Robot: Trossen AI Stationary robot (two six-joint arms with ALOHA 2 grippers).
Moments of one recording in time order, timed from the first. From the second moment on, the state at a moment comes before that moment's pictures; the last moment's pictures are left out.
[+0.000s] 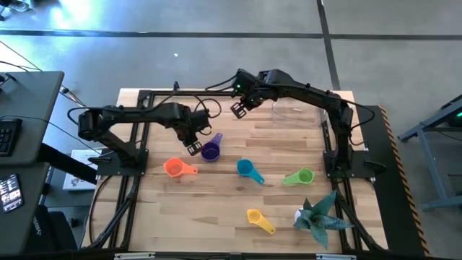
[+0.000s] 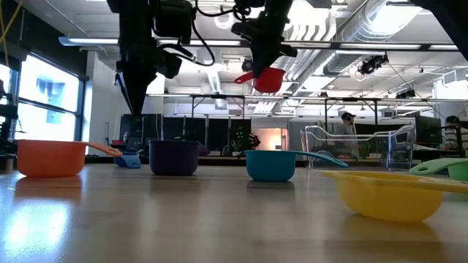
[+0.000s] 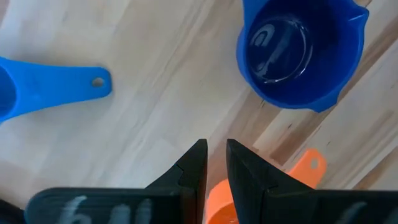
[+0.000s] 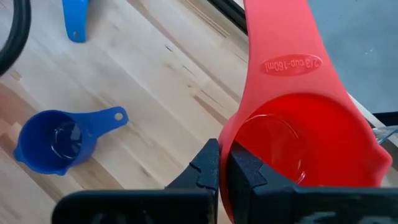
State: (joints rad) left arm 0.24 1.51 1.14 -1.10 -0.03 -0.35; right arm -0.34 1.97 2.08 -1.25 0.19 0.42
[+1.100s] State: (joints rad) left arm 0.20 1.62 1.05 -0.96 -0.03 -0.51; right arm -0.35 1.97 2.08 -1.27 0.15 0.34
